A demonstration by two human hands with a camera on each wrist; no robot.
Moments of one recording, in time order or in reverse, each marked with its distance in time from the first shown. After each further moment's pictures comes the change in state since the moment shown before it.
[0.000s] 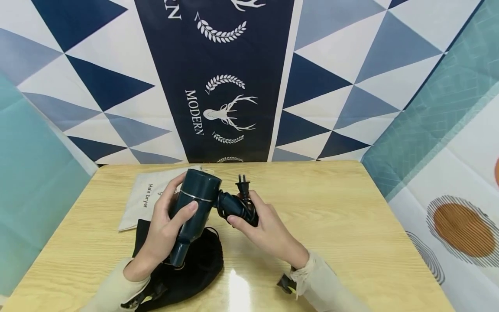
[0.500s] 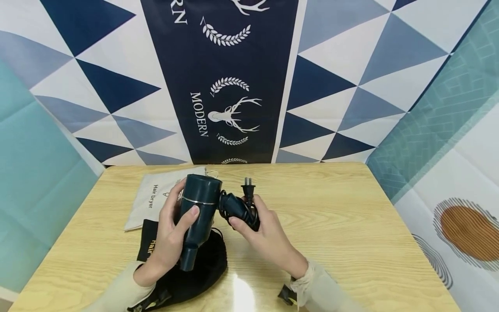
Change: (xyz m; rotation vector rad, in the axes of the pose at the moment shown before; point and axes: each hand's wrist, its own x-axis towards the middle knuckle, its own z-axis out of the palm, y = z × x) left_hand -0.012 -0.007 0.012 -0.061 0.066 0.078; right_hand -0.009 -0.004 0.018 0.157 0.085 0.026
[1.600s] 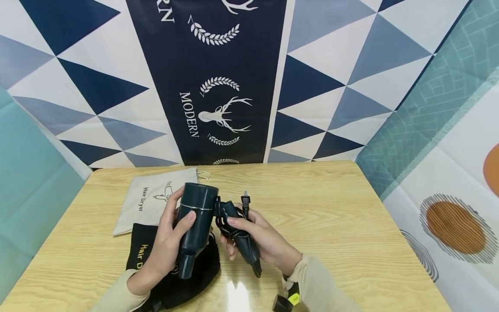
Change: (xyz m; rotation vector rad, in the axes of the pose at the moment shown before) left_hand -0.007 -0.008 0.003 -0.054 -0.056 -0.186; right_hand 0.003 0.016 -0.014 0.833 -0.408 0.362
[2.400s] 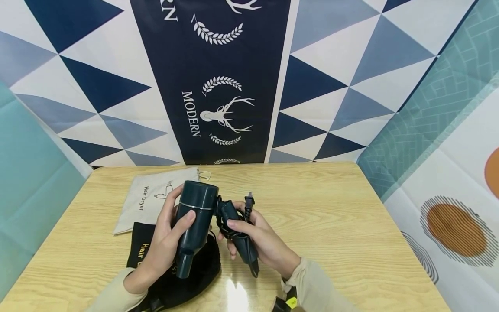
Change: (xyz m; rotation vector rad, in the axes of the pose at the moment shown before) left_hand 0.001 0.006 -0.006 0.007 -0.026 -0.009; right_hand 0.002 0.005 0.007 -0.010 0.021 -0.102
